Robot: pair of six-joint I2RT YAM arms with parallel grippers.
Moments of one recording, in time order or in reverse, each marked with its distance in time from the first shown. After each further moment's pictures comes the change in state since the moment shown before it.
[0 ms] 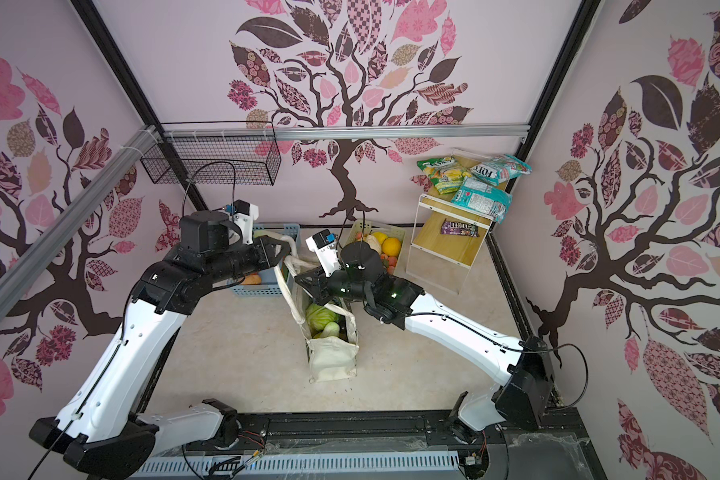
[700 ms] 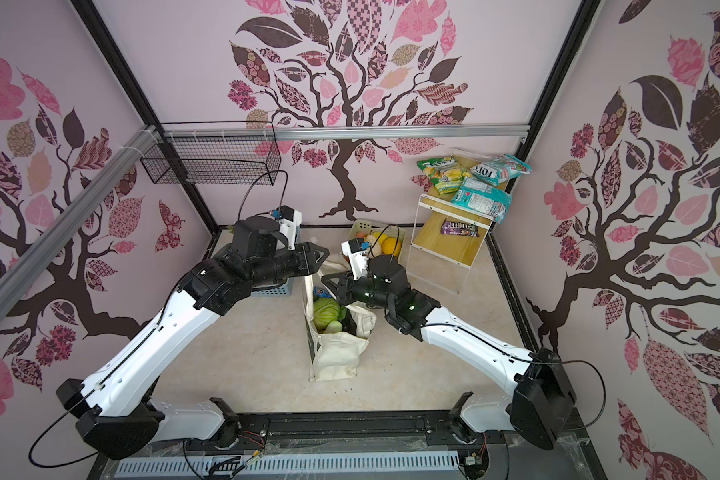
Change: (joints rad) left arm -0.257 0.122 0.008 0.087 -0.163 -0.056; right arm -0.130 -0.144 -0.331 0.259 -0.021 0.193
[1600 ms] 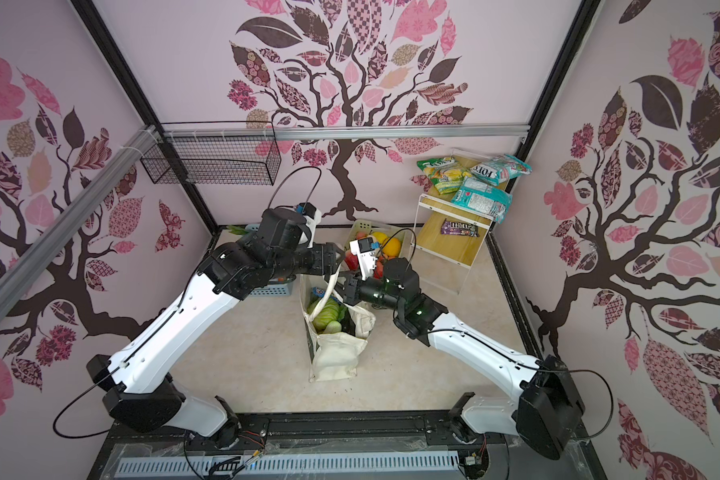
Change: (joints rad) left arm -0.067 0.155 0.250 -0.229 -0.129 0.119; right arm -0.047 -0.048 -0.071 0.135 -0.091 0.053
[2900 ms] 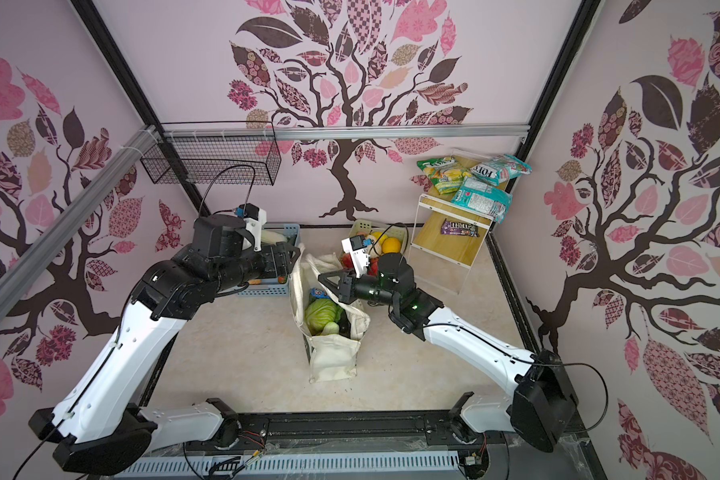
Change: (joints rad) left arm 0.172 -0.246 -0.148 -0.036 0.011 0.009; right arm 0.016 0.053 0.068 -0.035 -0.066 -0.011
